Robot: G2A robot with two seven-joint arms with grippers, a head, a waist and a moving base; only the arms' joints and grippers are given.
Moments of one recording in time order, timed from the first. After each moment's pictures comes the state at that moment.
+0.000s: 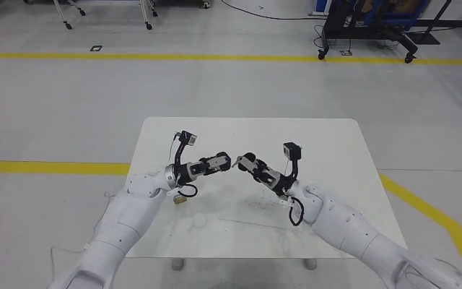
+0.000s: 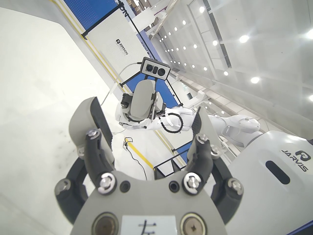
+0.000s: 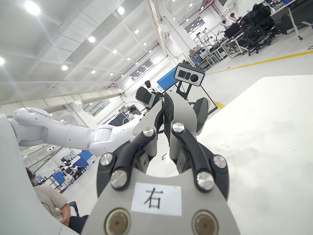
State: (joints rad) left arm 0.96 -1.23 -0.97 -1.03 -0.56 -0.77 -1.05; right arm -0.96 -1.08 0.52 -1.16 -0.06 -1.01 -0.23
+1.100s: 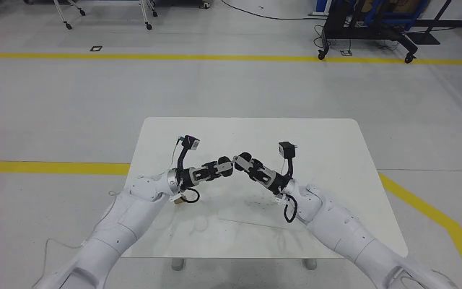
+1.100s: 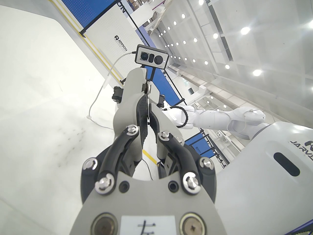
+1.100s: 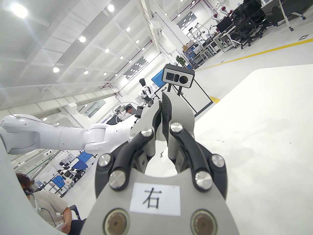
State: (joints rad) left arm 0.92 -1.16 -0.79 -1.04 -0.61 -0.88 -0.95; right arm -1.04 -1.14 0.68 -1.16 -0.06 -0.94 -0.06
